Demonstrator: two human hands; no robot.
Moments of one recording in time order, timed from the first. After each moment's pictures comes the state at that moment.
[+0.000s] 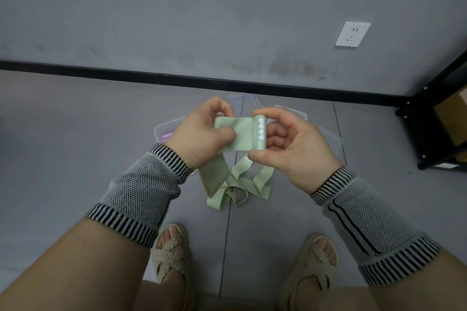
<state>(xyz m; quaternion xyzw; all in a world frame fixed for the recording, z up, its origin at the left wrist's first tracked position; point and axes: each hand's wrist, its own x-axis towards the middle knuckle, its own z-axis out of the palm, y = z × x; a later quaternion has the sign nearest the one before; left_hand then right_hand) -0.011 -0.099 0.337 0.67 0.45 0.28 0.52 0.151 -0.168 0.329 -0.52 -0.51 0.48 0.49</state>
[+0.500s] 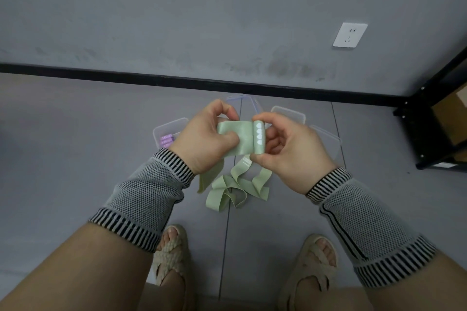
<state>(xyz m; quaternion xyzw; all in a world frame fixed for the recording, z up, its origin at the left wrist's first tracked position) -0.006 -0.103 0.336 0.68 0.43 0.28 0.52 0.153 -0.167 0.327 -0.62 -0.59 0.34 0.40</state>
